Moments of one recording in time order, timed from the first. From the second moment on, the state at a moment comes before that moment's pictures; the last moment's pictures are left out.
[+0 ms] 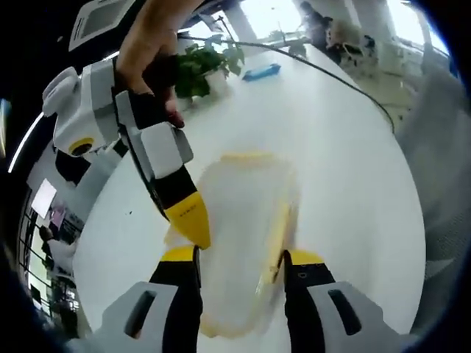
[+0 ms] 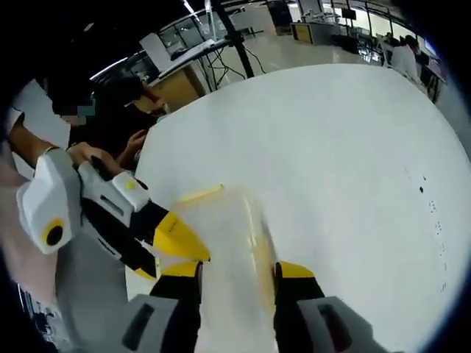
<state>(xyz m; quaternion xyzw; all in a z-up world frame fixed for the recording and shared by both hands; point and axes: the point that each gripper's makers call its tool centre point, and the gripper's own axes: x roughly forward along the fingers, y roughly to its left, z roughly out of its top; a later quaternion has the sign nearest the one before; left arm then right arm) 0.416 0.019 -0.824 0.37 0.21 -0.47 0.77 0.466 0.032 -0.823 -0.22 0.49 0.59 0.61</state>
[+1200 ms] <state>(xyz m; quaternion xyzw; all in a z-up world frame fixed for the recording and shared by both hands) 0.419 0.057 -0.788 0.24 0.24 -0.41 0.85 0.477 0.009 -0.787 -0.09 0.39 0.41 0.82</state>
